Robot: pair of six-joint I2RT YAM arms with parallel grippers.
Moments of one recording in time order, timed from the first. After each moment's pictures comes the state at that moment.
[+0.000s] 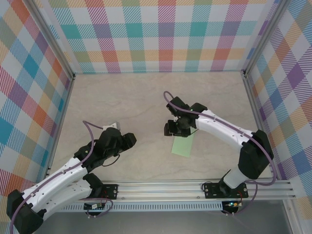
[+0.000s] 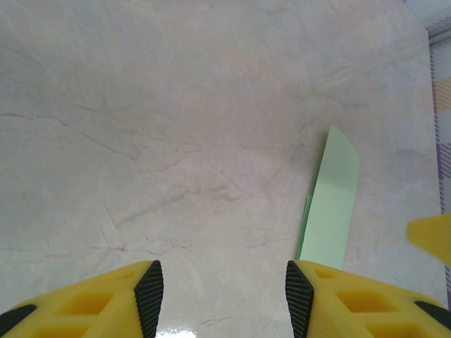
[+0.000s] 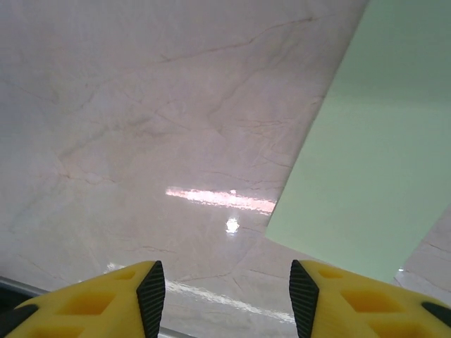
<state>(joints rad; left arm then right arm) -0.72 0.76 0.56 -0.51 -0.09 -1.00 0.75 1.55 1.26 -0.96 -0.14 0.73</state>
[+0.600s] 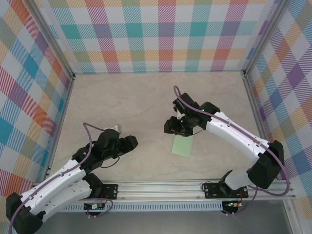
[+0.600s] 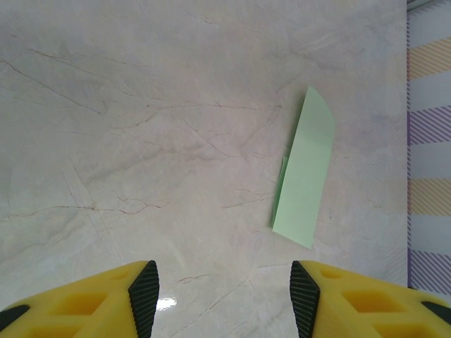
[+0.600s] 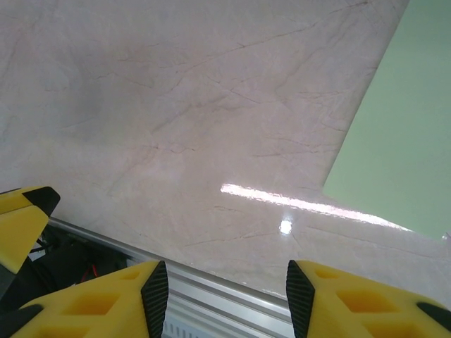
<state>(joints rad) -0.72 0.71 0.55 -0.53 0.02 -1.03 0.75 1.41 1.29 -1.01 -0.25 0.79</state>
